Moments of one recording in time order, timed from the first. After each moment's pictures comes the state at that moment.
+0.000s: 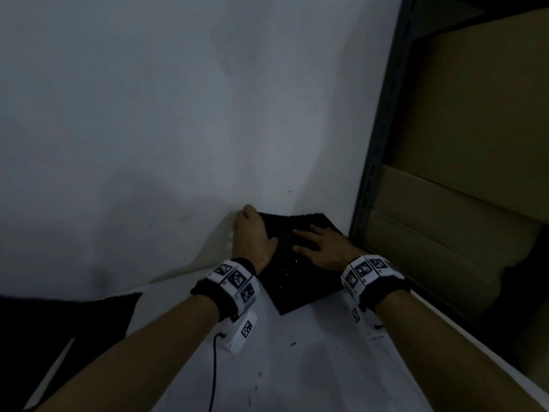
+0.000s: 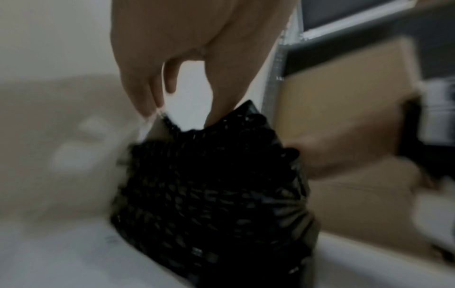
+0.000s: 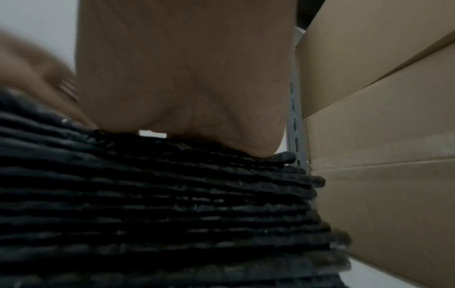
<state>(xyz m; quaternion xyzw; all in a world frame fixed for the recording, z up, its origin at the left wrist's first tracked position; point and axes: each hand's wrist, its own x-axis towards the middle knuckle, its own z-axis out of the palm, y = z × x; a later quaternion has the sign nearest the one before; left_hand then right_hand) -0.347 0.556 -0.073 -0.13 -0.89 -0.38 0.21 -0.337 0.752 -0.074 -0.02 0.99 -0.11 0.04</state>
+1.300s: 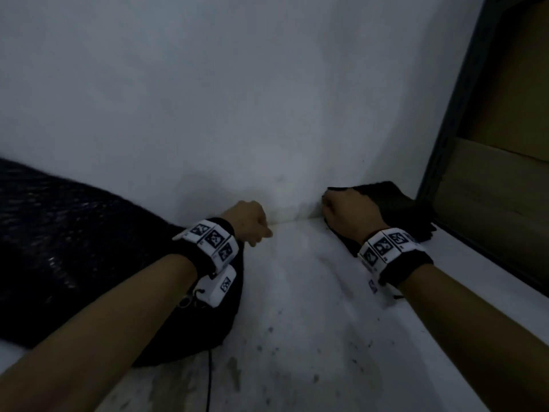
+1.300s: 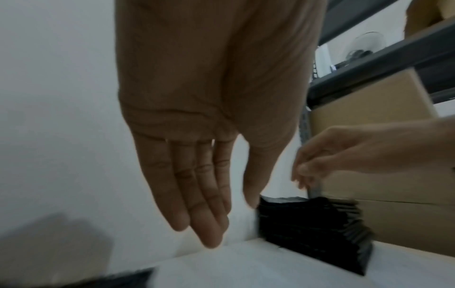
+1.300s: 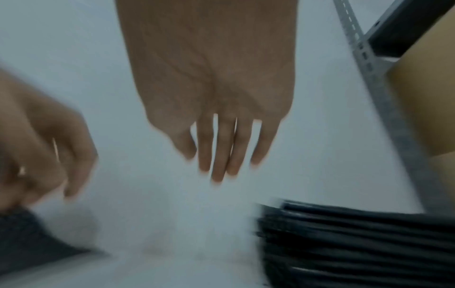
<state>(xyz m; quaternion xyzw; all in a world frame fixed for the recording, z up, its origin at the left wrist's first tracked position) -0.229 0.349 -0.020 -0.13 -0.97 -0.16 -0.09 -0.251 0.603 -0.049 -0.15 0.96 -0.10 -0.20</state>
